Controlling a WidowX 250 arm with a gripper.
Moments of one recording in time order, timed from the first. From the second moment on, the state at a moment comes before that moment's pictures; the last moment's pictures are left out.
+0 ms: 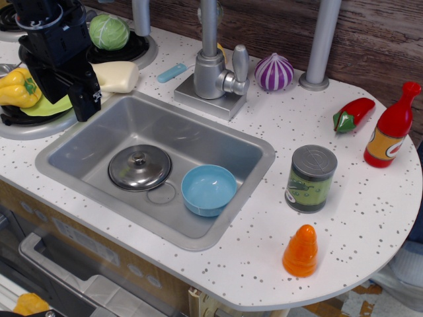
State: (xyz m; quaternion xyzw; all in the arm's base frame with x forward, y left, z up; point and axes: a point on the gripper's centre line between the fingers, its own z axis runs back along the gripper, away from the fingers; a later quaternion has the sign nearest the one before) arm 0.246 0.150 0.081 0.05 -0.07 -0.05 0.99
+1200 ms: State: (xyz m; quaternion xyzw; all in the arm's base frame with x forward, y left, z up) arm 0.337 -0.060 0.148 0.00 -0.11 0.00 0.99
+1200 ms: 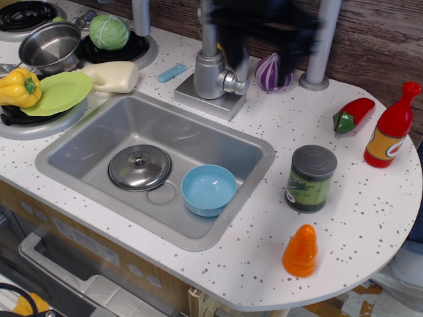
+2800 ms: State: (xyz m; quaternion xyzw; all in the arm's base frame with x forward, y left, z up) arm 0.413 -0.154 0.106 -0.03 -0.18 -0.06 0.98
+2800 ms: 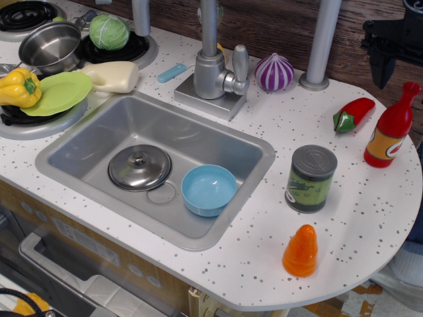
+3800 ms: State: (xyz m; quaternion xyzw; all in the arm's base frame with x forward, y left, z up) arm 0.424 -0.159 0.092 -0.07 -0.19 -0.08 0.98
